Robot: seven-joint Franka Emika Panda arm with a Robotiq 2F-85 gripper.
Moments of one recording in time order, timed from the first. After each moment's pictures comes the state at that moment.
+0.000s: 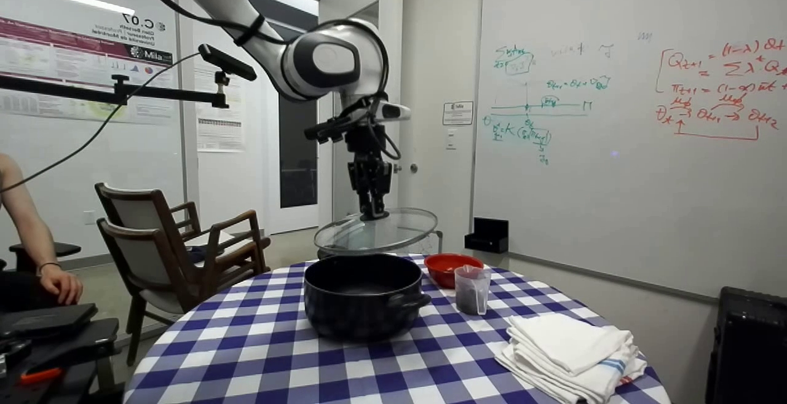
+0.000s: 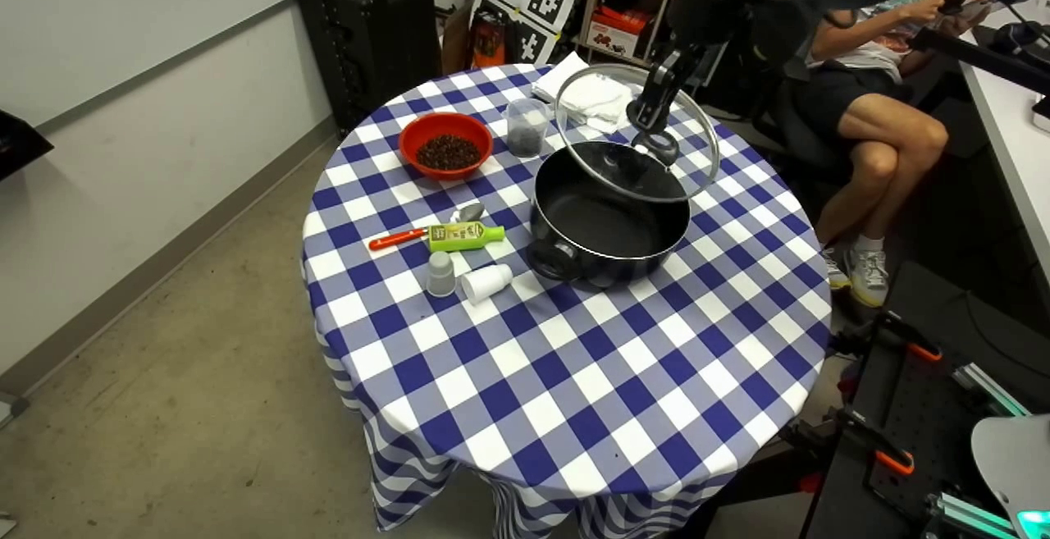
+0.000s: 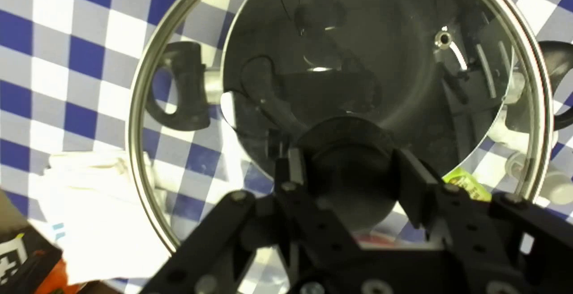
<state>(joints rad) 0.03 0.24 0.01 -1.96 -0.06 2.32 0.00</state>
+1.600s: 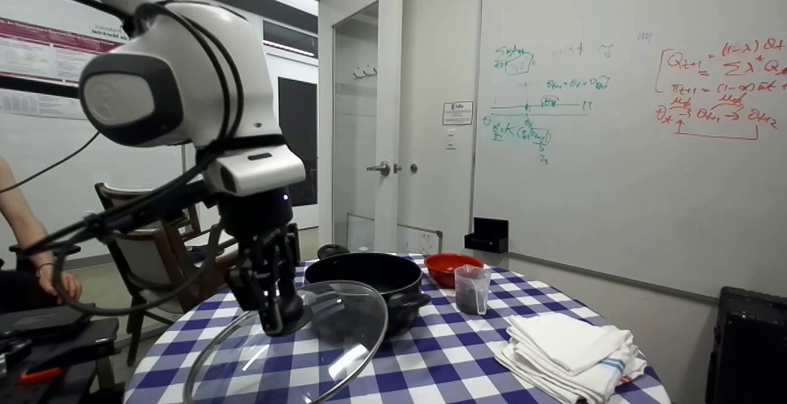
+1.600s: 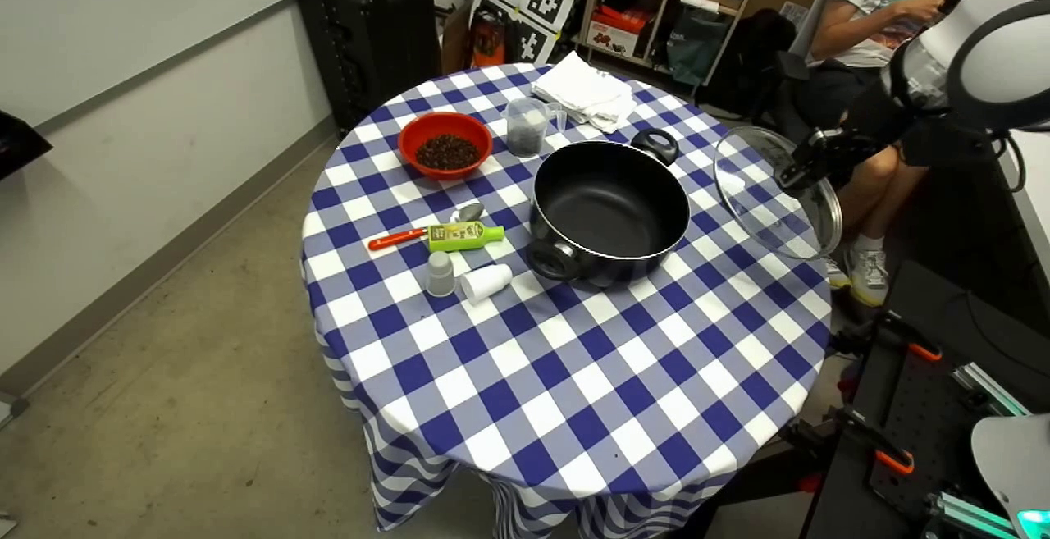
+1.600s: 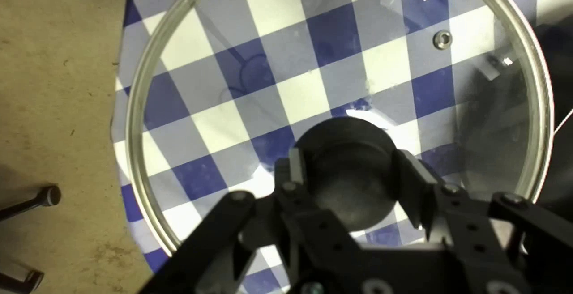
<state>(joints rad) -0.11 -0.06 -0.23 -2.69 0.26 2.81 0.03</state>
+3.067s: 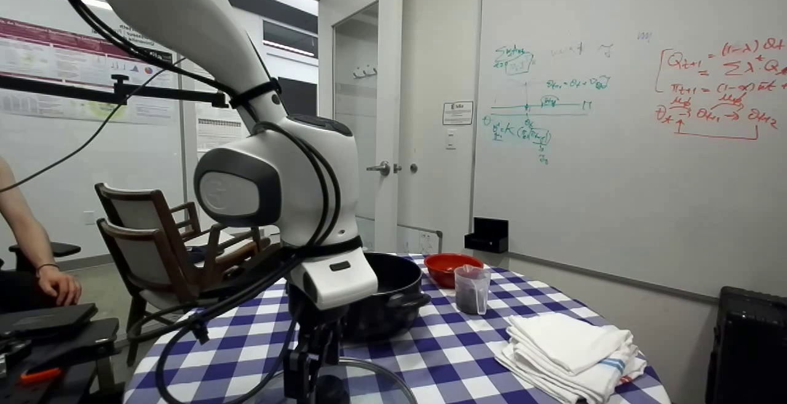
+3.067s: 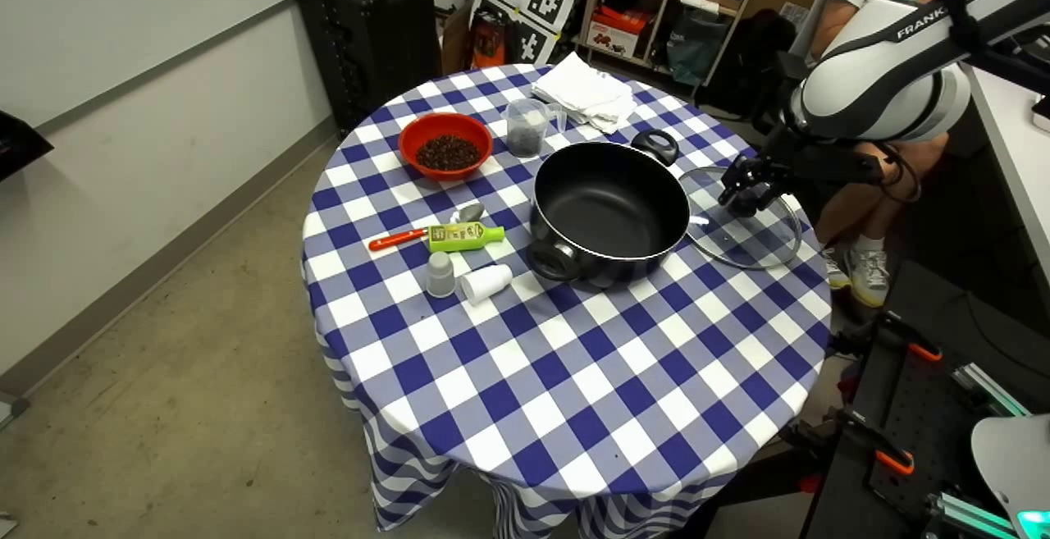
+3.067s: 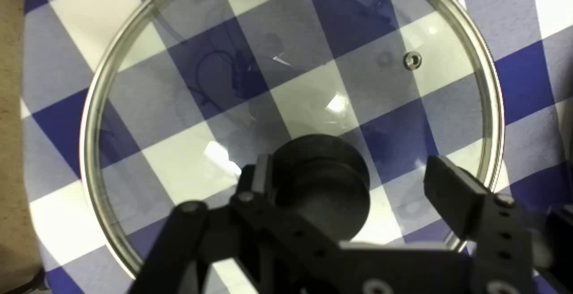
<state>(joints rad) -0.25 0.38 -0.09 -2.36 0.39 2.73 0.02</state>
